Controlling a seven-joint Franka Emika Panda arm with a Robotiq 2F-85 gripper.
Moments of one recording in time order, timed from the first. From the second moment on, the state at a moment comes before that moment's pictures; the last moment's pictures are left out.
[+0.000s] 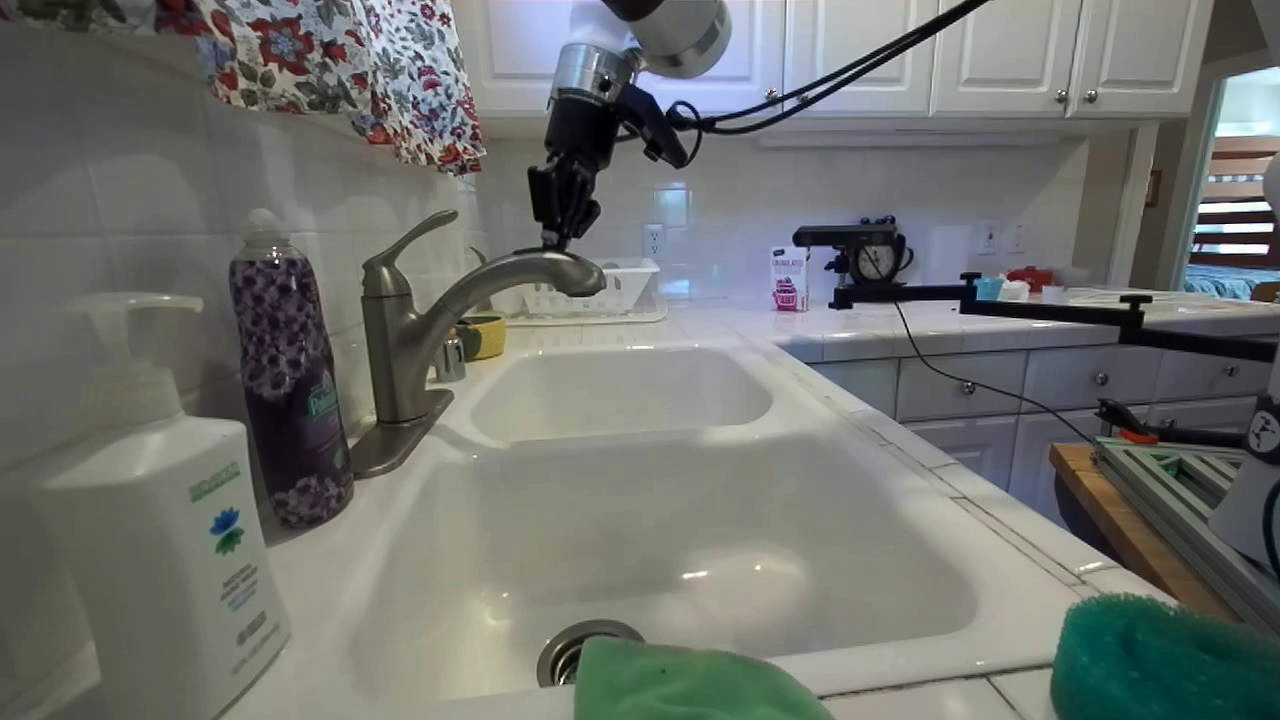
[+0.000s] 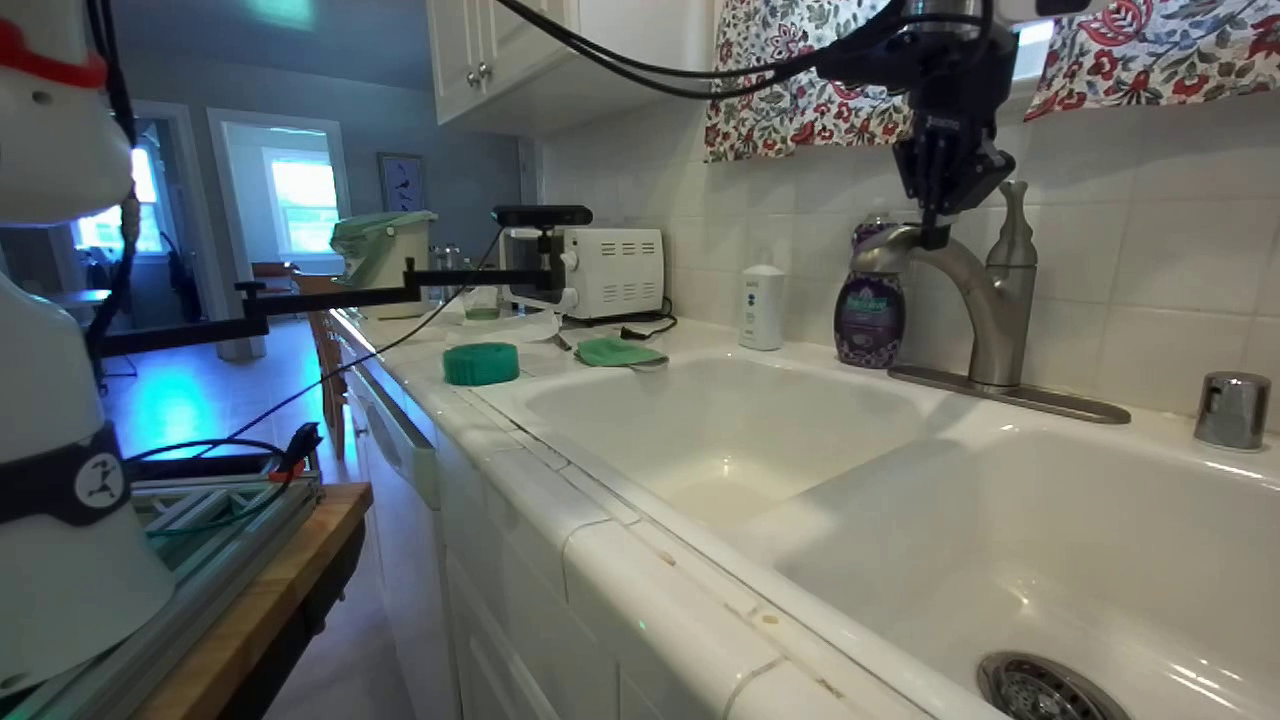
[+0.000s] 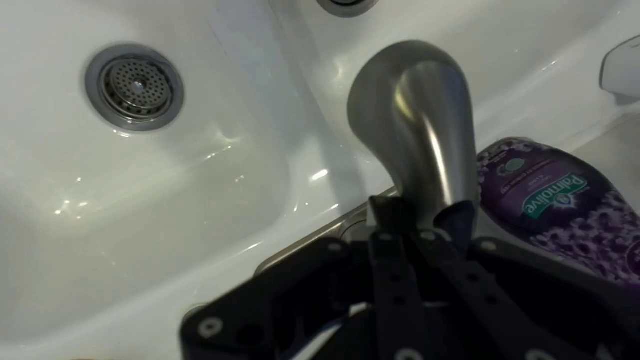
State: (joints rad) arm -0.05 0.43 0.07 -1.53 0.29 2.16 -0.14
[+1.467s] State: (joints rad) arm 0.01 0.43 0.14 -1.53 0.29 2.14 -0.14
